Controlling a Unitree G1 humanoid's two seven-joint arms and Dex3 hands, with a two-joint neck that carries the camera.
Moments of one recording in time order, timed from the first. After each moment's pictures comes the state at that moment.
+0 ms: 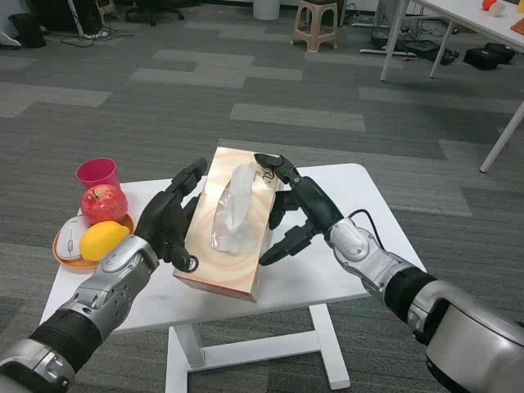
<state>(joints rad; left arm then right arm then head) -0.45 0.31 -0.39 0.53 -0.70 -0.24 -0.21 -0.72 -0.36 0.84 0.86 0.36 -0.64 -0.14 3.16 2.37</state>
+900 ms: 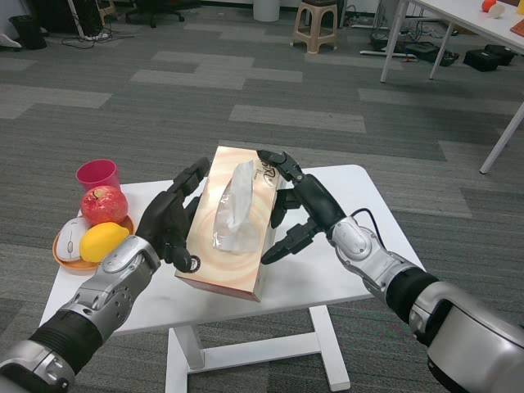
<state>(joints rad) -0.45 0.31 -0.39 0.51 -0.70 -0.24 -0.21 -0.71 -0.36 0.82 0.85 0.36 -0.65 -0.13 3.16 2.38</state>
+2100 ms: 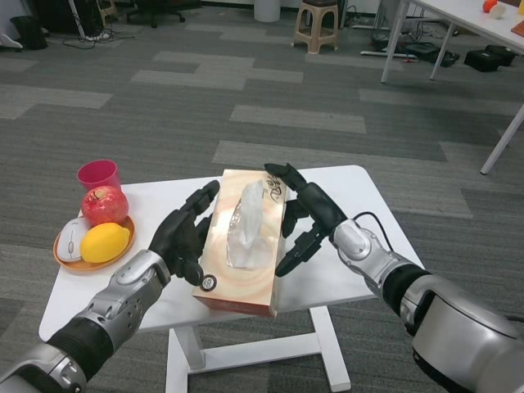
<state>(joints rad) -0.45 0.26 -0.45 0.62 -0.69 -0.24 -0.21 -0.78 -0.31 0.88 1.09 0.36 -0.66 -0.13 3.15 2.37</state>
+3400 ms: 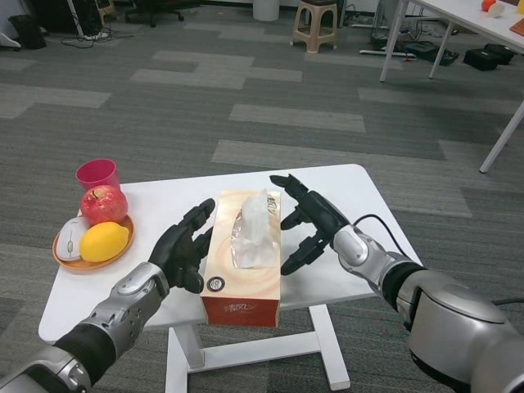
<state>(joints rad) -0.45 0.24 -0.46 0.76 -0.71 -0.26 -0.21 -0.82 -0.29 1.08 1.22 0.36 -0.65 -0.25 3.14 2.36</state>
